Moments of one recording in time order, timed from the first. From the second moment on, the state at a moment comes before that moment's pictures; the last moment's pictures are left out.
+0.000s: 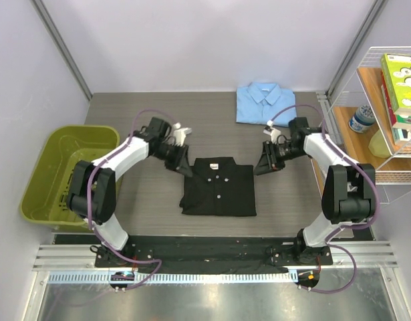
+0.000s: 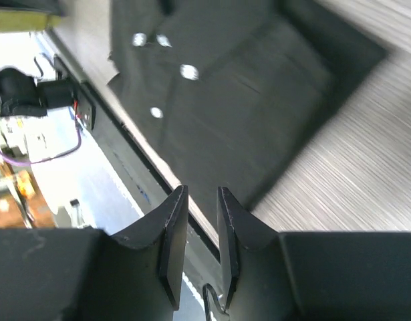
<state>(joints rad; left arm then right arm) -0.38 1.70 1.23 -0.63 0.72 0.00 0.01 1.63 1.12 -0.89 -0.87 -0.17</state>
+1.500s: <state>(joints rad) -0.21 1.80 0.89 0.08 0.83 -0.61 0.49 1.83 1.32 -0.32 -0.82 0.53</state>
